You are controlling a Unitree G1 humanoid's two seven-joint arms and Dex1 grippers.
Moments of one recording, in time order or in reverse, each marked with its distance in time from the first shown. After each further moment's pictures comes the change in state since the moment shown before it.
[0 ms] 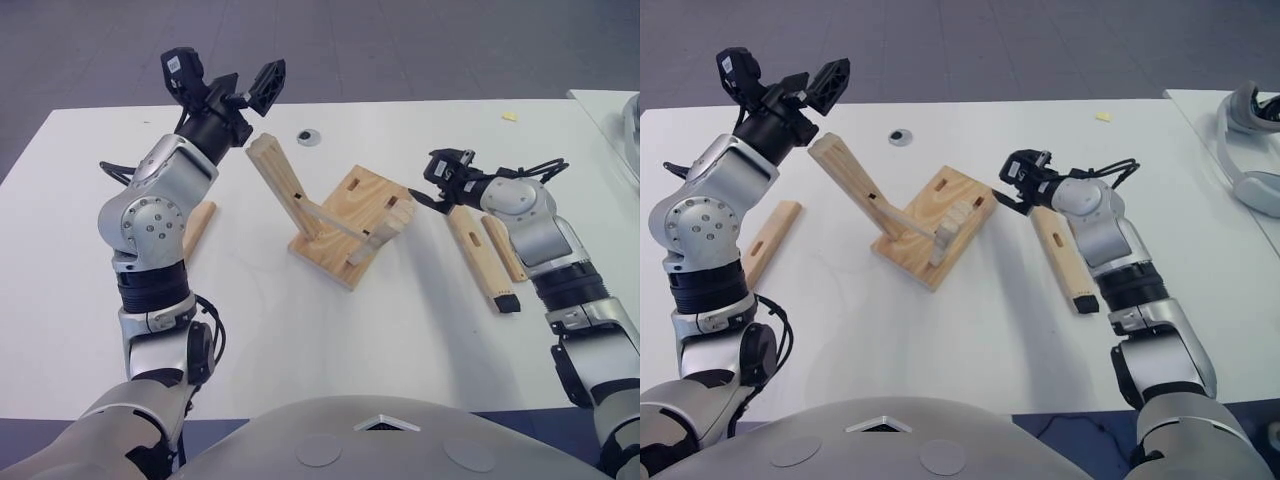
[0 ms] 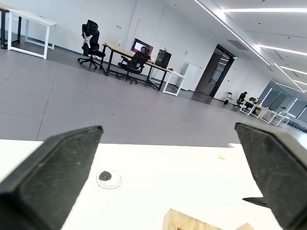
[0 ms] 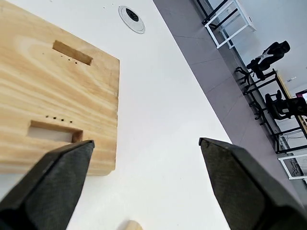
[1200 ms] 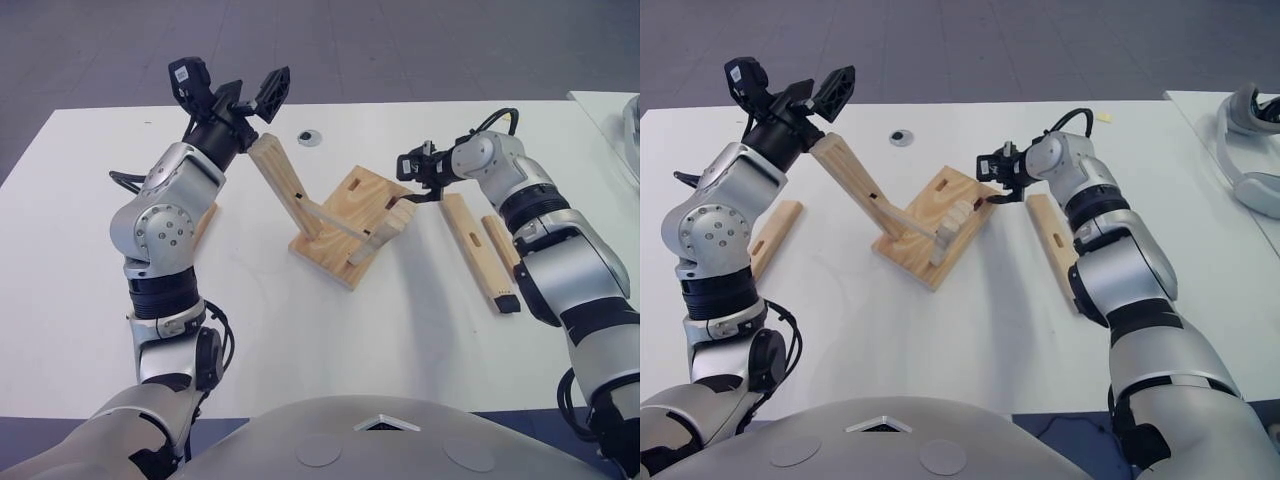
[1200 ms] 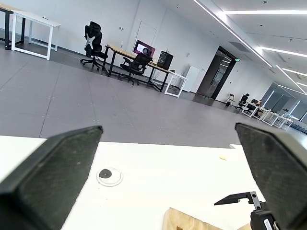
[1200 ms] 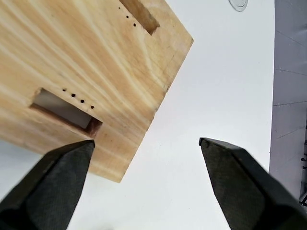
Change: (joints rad) left arm 0.029 -0.059 0.001 -0.029 0.037 -0.012 0.004; right arm -0.457 0.135 0.190 0.745 -0.273 -0.355 0.280
